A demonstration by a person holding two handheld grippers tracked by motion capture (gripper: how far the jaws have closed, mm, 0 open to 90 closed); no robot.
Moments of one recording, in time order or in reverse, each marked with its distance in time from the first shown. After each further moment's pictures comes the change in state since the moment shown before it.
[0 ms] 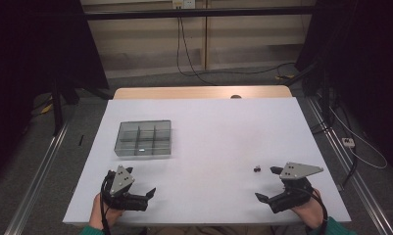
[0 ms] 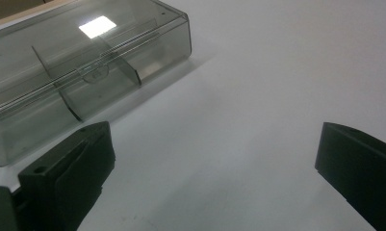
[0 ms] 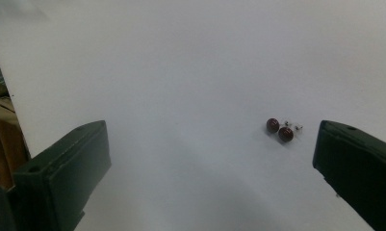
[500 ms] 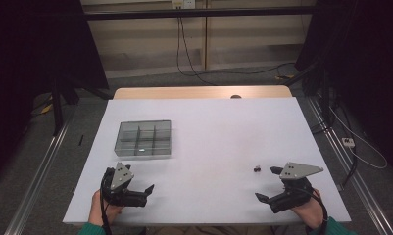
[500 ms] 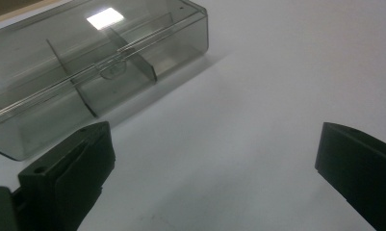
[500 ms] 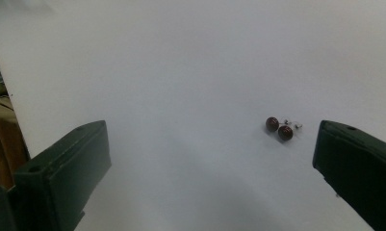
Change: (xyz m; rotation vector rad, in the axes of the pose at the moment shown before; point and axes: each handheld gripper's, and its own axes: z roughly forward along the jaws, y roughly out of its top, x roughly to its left) left arm 0.010 0.004 0.003 0.025 0.033 -0.021; right arm 0.000 0.000 0.000 0.002 0.000 0.002
